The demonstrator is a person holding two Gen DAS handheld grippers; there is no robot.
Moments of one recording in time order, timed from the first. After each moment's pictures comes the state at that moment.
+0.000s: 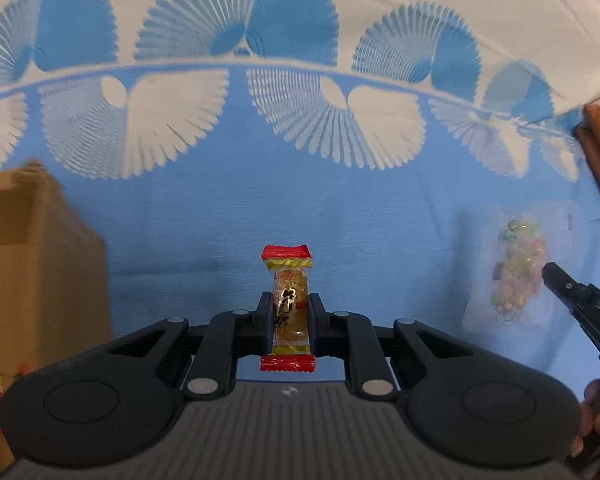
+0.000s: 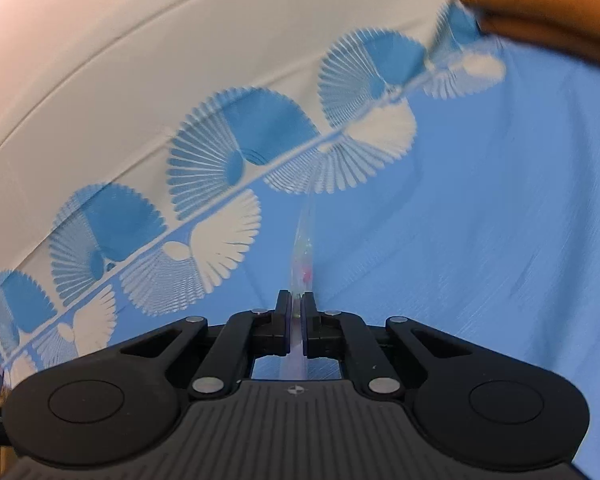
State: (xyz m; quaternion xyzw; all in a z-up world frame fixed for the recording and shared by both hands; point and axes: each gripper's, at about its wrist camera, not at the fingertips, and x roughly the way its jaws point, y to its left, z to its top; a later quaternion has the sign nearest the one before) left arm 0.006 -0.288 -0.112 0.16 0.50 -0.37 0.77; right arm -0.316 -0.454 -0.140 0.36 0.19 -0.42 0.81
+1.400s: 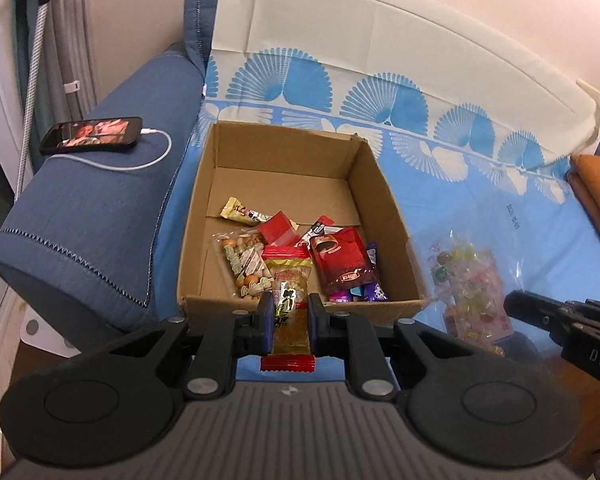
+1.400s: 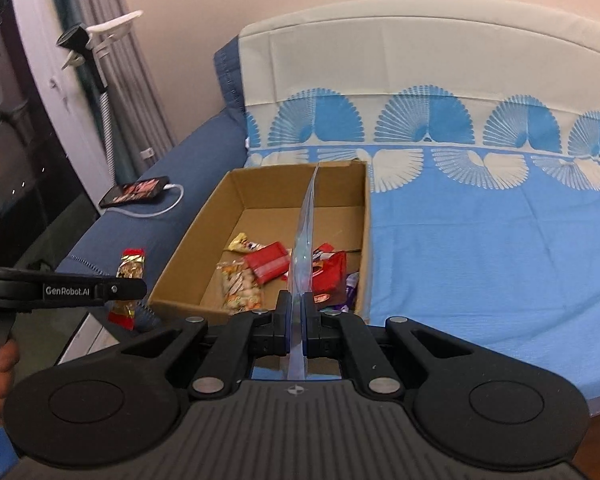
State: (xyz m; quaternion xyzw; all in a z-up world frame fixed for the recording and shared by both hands) left arm -0.091 0.176 0.017 0.10 0.41 -0.32 0.85; right arm -0.289 0.008 0.035 0.18 0.31 -0.16 0.92
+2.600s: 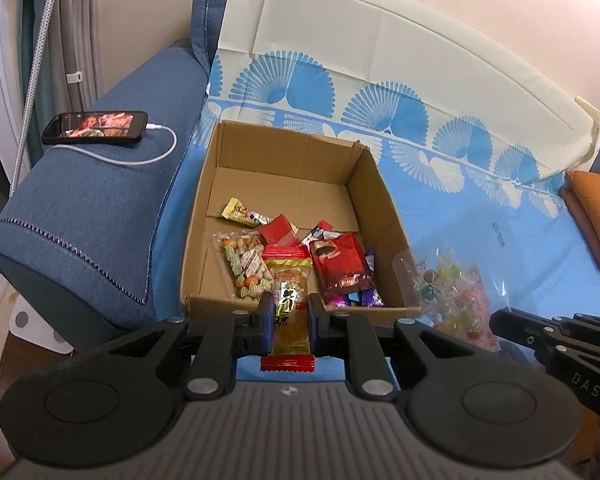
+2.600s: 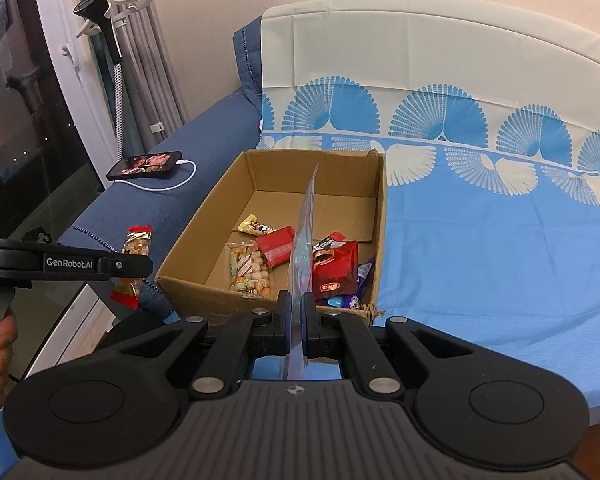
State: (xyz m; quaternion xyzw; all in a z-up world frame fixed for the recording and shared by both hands) left arm -0.082 0.183 0.017 0.07 0.41 -0.33 0.85; right arm -0.272 0.020 0.035 0.15 0.34 -0.15 0.92
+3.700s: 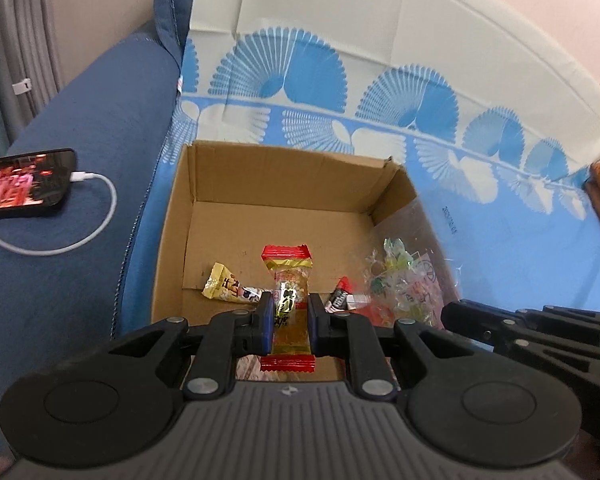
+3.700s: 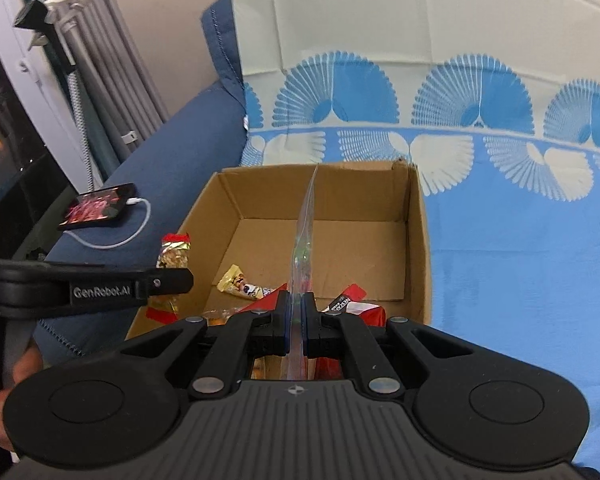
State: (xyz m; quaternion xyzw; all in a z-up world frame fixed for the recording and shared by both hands) left arm 0.070 0.066 -0.035 0.11 0.44 -0.33 0.83; right arm -0.098 -0.068 -0.015 0.21 0.37 -0.13 0.90
